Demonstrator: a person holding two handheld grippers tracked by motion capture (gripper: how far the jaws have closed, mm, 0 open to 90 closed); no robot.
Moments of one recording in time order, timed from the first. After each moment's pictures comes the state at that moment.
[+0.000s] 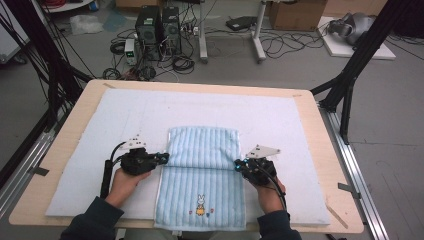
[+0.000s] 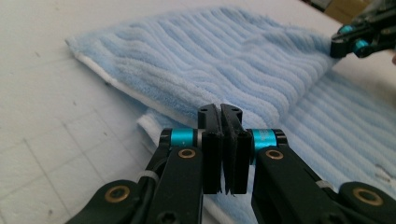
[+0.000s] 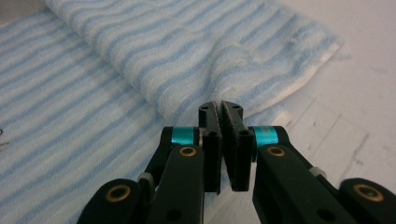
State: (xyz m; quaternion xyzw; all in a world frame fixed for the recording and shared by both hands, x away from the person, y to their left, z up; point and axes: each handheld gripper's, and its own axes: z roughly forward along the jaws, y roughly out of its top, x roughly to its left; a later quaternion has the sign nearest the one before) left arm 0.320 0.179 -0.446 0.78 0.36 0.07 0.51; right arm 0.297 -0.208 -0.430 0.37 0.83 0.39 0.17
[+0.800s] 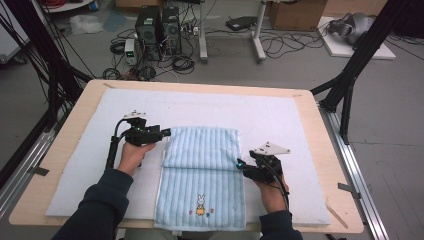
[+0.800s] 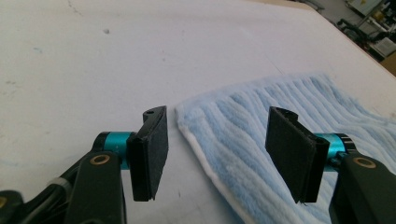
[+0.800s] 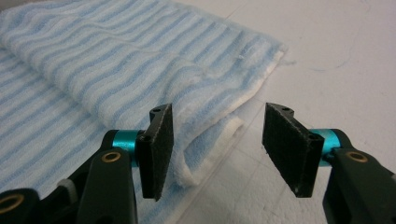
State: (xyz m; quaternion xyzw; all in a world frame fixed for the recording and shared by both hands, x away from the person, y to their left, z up) left arm 0.406 0.179 -0.437 0.71 0.50 0.10 0.49; right arm 0.300 -0.223 -0.426 0.42 0.78 0.41 0.20
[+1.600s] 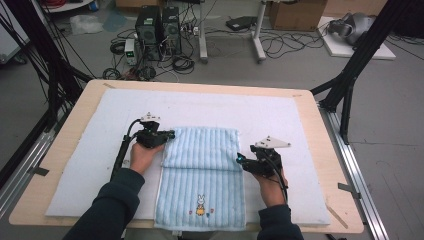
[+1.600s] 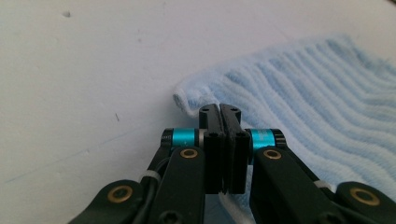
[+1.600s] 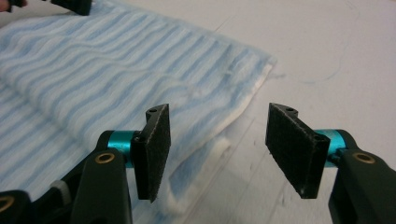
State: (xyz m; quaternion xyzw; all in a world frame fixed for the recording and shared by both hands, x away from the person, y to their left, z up) left arm 0.407 0.159 -0.443 0.74 0.46 0.11 0.47; right arm 0.319 -0.222 -0.419 0.44 0.77 0.42 0.20
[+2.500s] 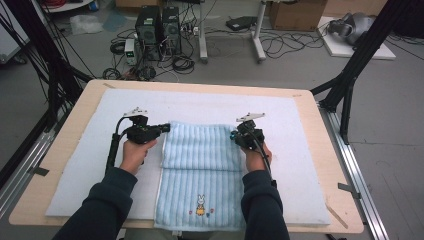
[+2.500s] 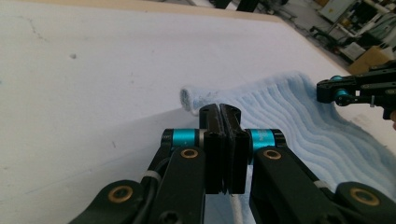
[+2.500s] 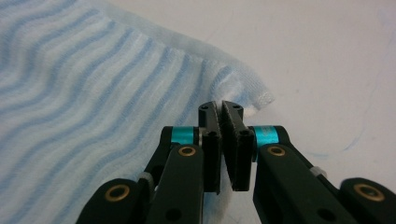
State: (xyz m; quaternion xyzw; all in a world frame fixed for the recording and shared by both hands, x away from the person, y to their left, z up) left arm 0.396 0.179 -0.415 0.70 0.45 0.09 0.54; right arm 0.398 -0.186 -0.415 0.43 0.81 0.36 0.19
